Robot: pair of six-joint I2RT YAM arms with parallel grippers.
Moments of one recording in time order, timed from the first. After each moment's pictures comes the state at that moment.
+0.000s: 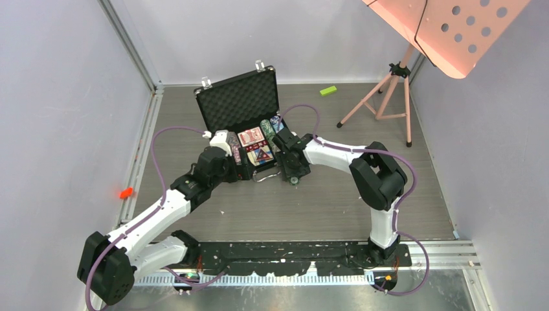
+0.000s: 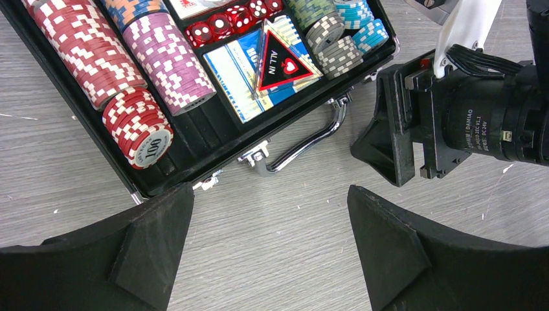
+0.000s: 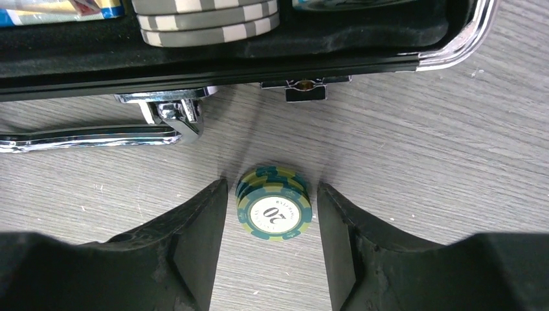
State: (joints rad) left arm -0.57 1.00 0.62 -0.18 -0.10 -0.52; right arm 0.76 1.93 1.31 -0.62 0.13 0.44
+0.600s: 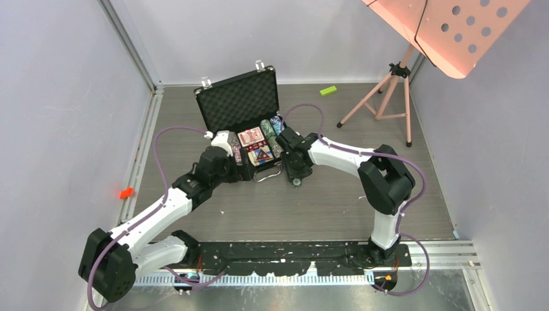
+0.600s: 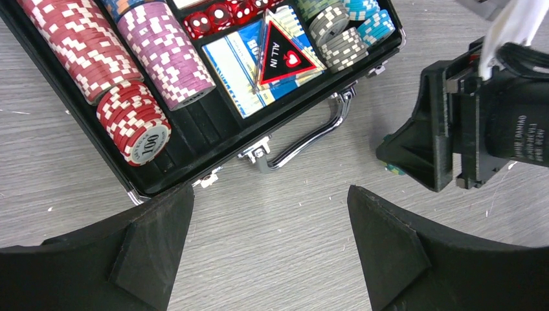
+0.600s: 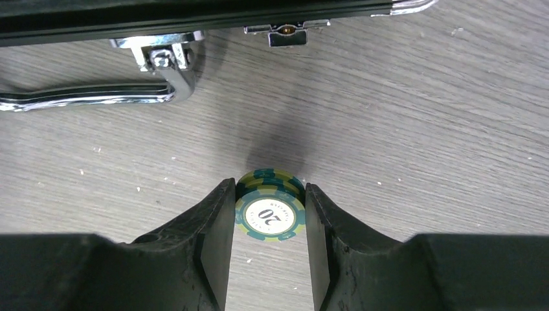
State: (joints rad) left arm -0.57 1.01 0.62 -0.18 -0.10 -0.52; right arm 0.76 1.87 1.28 -0.67 0.12 0.44
